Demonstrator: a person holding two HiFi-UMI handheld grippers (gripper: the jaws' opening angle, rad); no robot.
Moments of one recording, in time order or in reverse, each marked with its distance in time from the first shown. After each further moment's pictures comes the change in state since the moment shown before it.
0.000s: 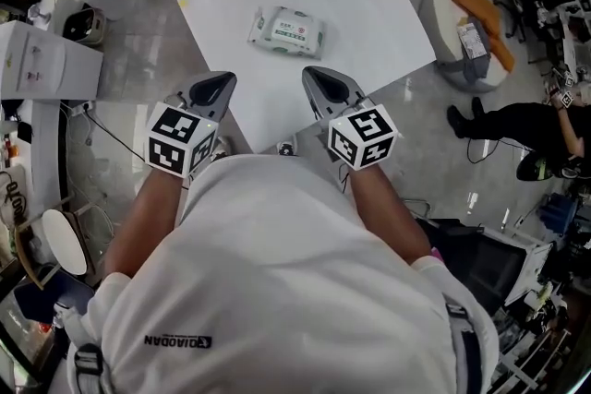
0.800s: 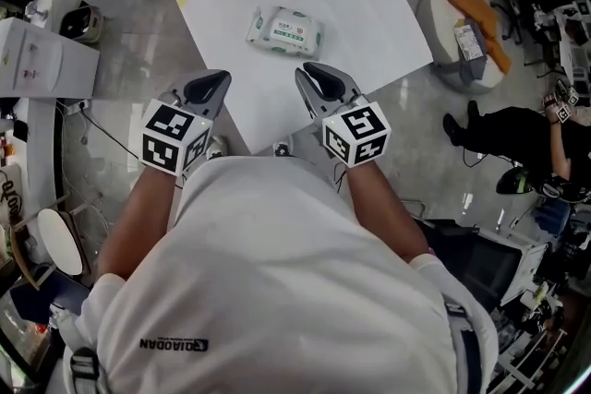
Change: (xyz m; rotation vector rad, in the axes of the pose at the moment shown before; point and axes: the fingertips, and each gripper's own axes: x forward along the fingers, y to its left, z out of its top) left arm -0.004 0.007 -0.001 0.002 0.015 -0.002; right arm 0.008 0.000 -0.001 -0.065 0.023 -0.002
